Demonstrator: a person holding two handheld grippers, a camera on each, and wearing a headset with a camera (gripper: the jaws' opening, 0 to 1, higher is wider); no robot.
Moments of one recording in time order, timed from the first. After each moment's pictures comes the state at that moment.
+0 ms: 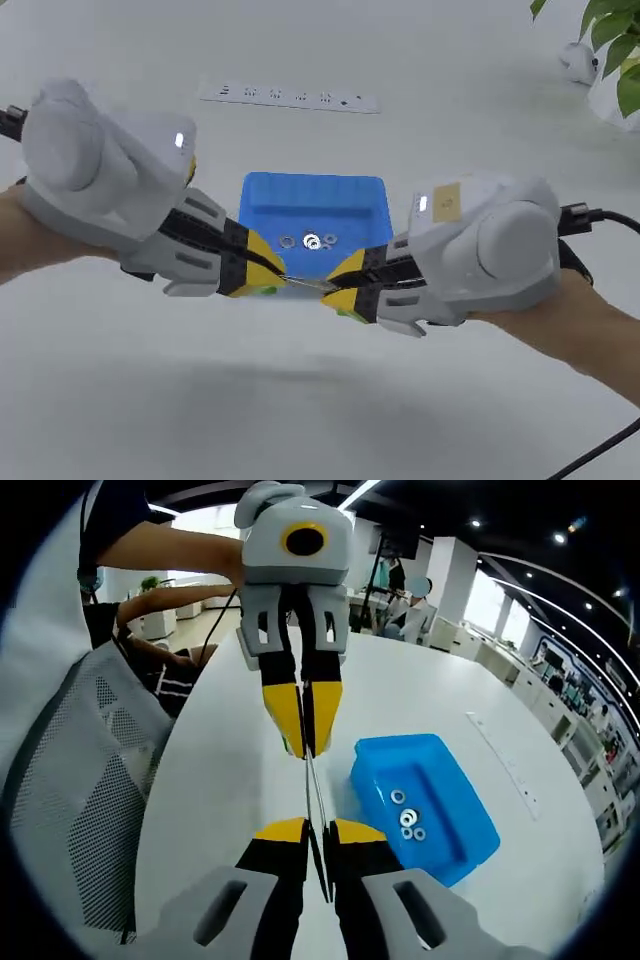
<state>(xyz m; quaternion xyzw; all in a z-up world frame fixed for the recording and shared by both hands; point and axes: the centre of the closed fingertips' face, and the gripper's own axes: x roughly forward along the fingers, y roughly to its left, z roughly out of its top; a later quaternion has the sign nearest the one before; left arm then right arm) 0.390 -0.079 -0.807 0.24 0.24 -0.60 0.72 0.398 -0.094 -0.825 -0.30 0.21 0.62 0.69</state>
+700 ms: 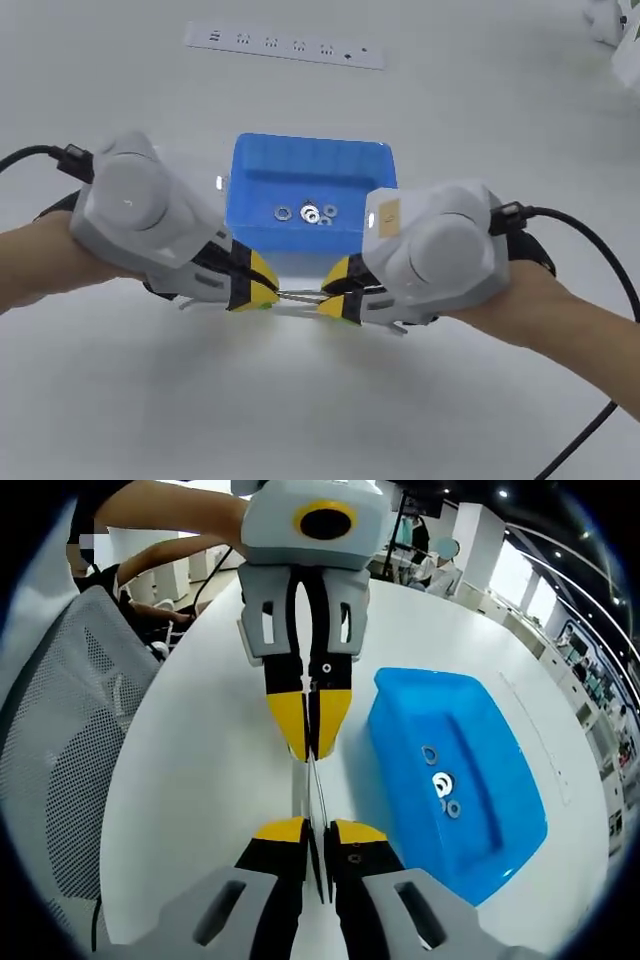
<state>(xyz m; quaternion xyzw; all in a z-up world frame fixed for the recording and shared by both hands) 0.407 -0.077 -0.874 0.23 0.30 -0.60 0.71 0.411 -0.097 -0.886 -0.35 0.27 0.63 0.64</state>
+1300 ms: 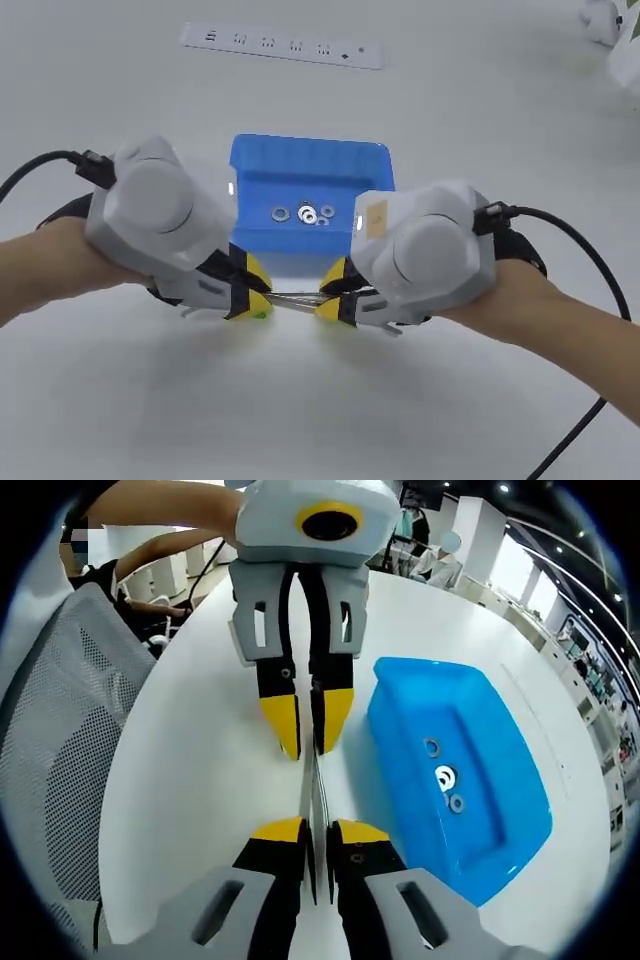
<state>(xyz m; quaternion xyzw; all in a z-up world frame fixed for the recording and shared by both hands) 0.410 -0.069 -0.886 0.23 0.34 -0.57 0.71 0.414 -0.098 -0.892 -0.35 0.30 0.62 0.64</state>
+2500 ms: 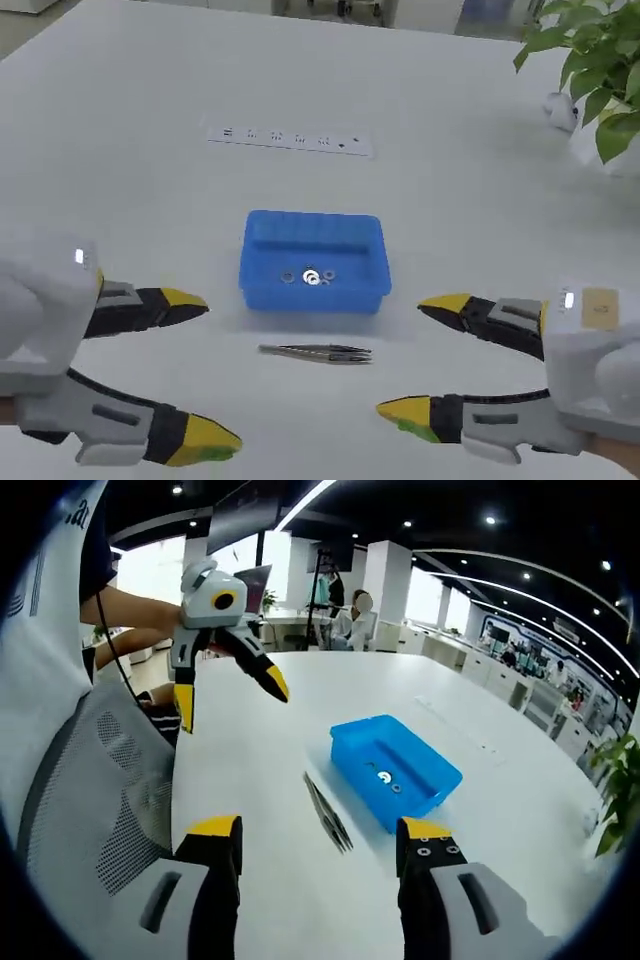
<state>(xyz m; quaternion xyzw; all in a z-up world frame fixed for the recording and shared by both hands) 0.333 -0.030 -0.786 0.14 0.27 -0.49 0.82 0.367 -0.160 -0.781 -0.21 0.19 0.54 0.79</state>
